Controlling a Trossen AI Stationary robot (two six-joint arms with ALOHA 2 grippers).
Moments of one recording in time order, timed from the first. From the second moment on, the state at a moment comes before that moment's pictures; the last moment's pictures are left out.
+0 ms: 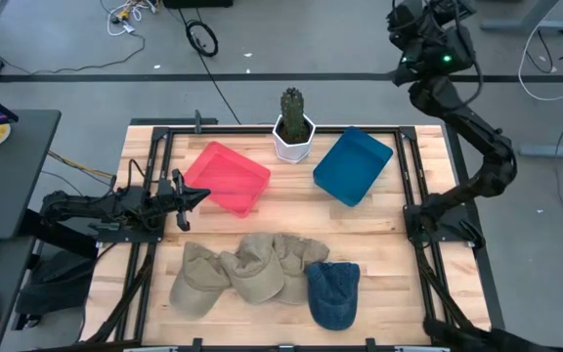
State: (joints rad) left arm -0.09 0.01 0.01 0.10 -0.38 -0.12; right arm -0.67 1.45 1.73 0.41 1.21 -1.68
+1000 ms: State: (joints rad) left arm -0.09 0.01 0.01 0.10 -0.38 -0.12; right arm -0.61 1.49 1.73 -0.80 1.26 -0.38
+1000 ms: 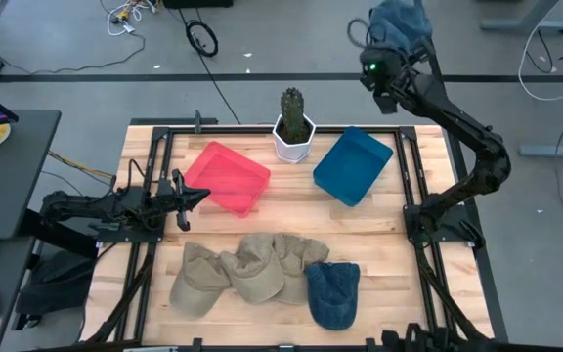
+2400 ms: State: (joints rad) left arm -0.09 0.01 0.01 0.10 -0.38 -0.12; right arm -0.02 1.47 1.39 -1.57 0.95 0.80
